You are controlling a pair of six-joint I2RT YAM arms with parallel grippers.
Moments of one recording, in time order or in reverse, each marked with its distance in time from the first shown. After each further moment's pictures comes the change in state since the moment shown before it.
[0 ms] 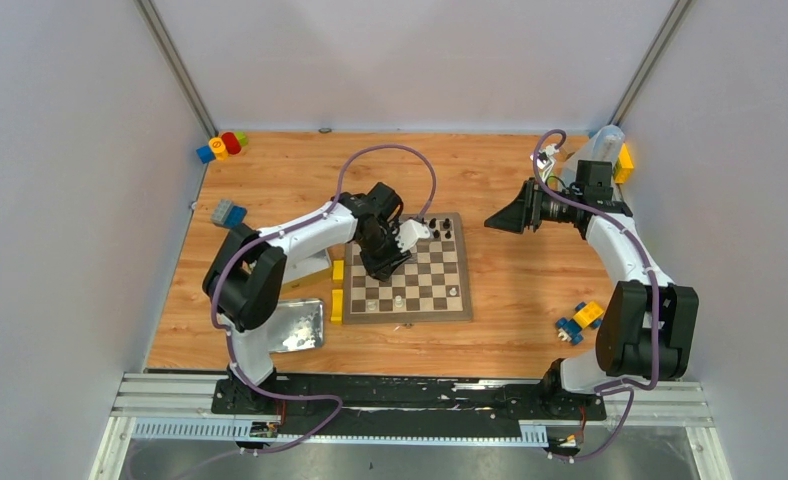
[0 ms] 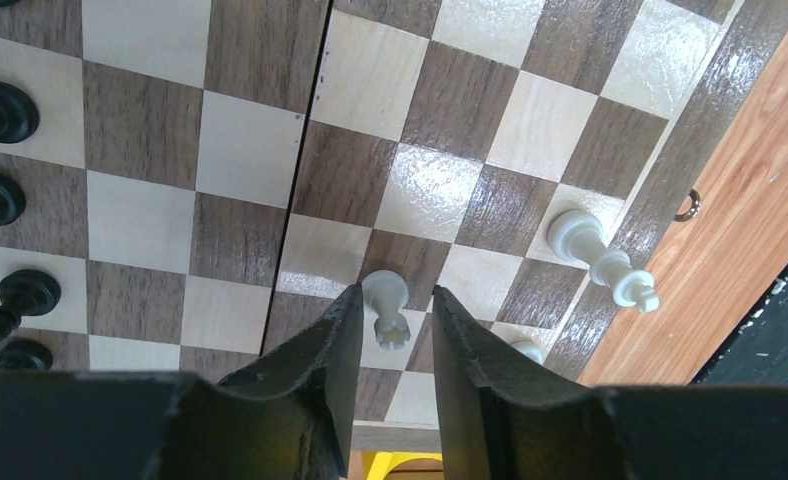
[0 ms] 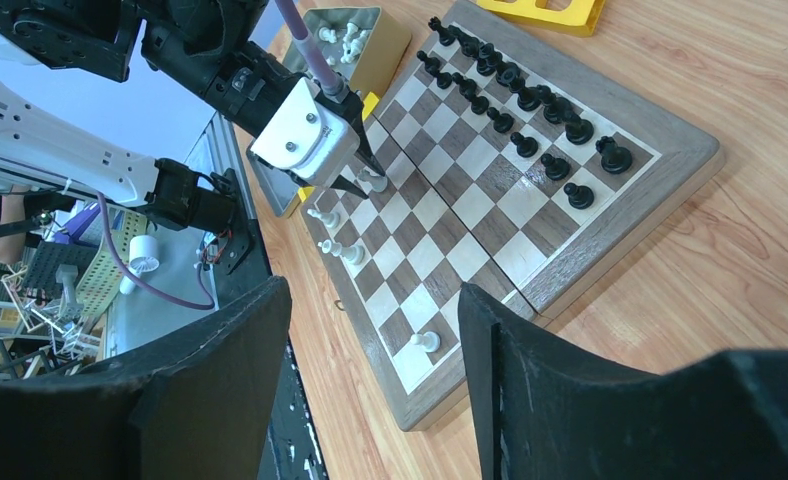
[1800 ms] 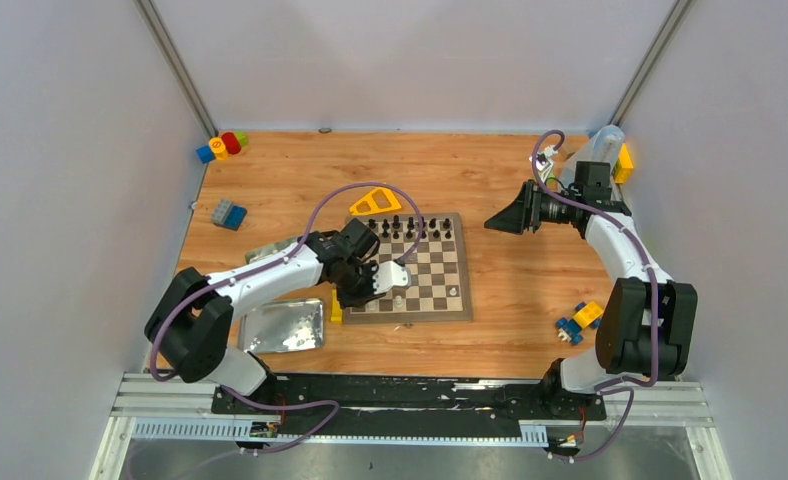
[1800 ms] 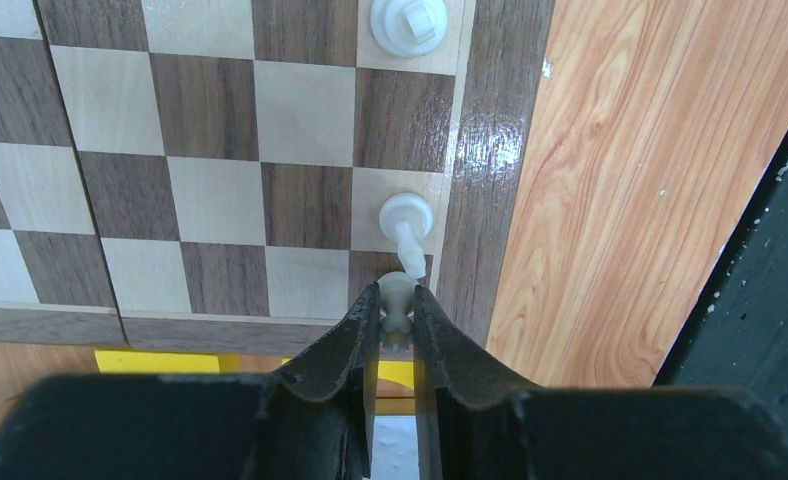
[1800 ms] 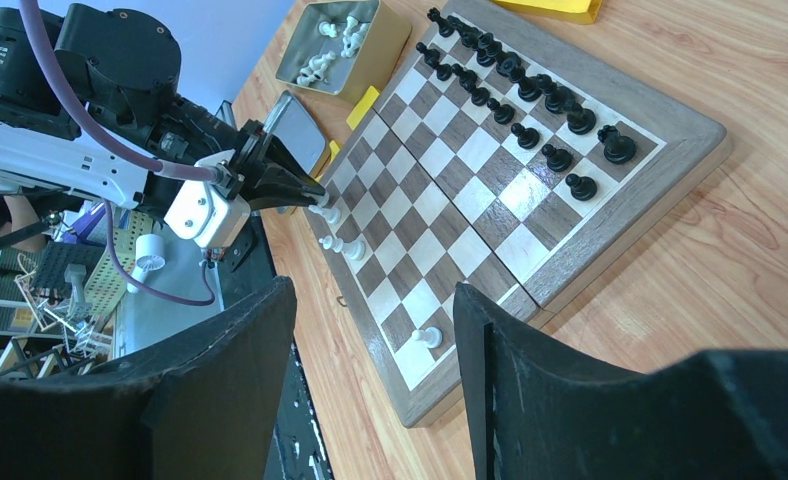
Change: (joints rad) left arm -0.060 -0.364 -0.402 0.078 -0.060 0.182; right arm 0.000 0.014 0.000 -0.018 0.000 -0.008
